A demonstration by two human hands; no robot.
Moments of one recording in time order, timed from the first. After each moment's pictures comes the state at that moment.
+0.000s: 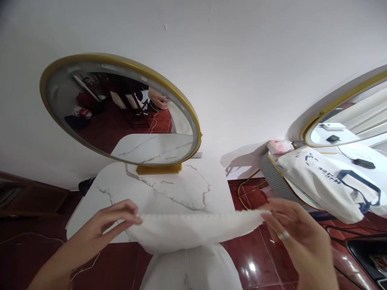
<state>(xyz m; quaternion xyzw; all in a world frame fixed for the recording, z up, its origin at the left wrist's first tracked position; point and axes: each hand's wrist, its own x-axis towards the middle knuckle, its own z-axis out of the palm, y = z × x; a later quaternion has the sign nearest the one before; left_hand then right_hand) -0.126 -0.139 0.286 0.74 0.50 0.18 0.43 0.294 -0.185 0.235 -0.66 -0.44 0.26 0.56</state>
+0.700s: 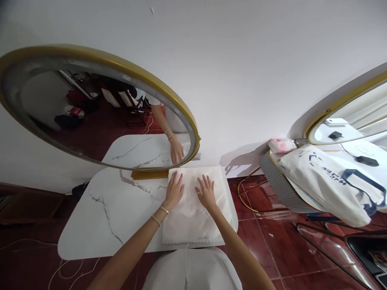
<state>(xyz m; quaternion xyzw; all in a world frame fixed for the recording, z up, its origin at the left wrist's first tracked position) -0.016 -0.005 0.023 0.79 0.59 0.13 0.06 0.166 -0.033 0.004 -0.66 -0.69 0.16 0.24</state>
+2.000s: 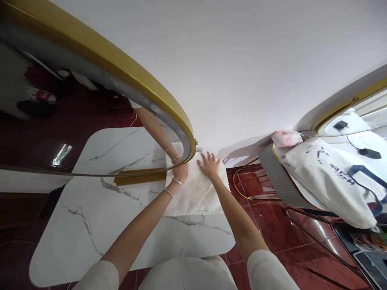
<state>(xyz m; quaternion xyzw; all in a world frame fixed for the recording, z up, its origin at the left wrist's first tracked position) 0.057 0.101 0.028 0.78 0.61 0.08 0.12 0.215 0.098 0.003 -0.73 -0.68 0.06 0.08</state>
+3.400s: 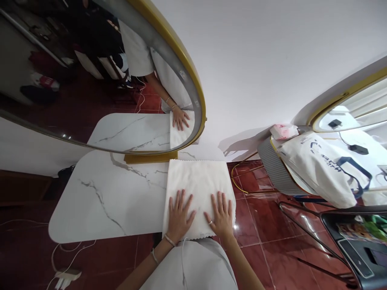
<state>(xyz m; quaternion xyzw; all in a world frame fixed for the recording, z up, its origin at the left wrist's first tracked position) 0.005 -0.164 0.009 0.81 0.56 0.15 0.07 0.209 -0.197 -0.007 -0.66 -0.74 -0.02 0.09</state>
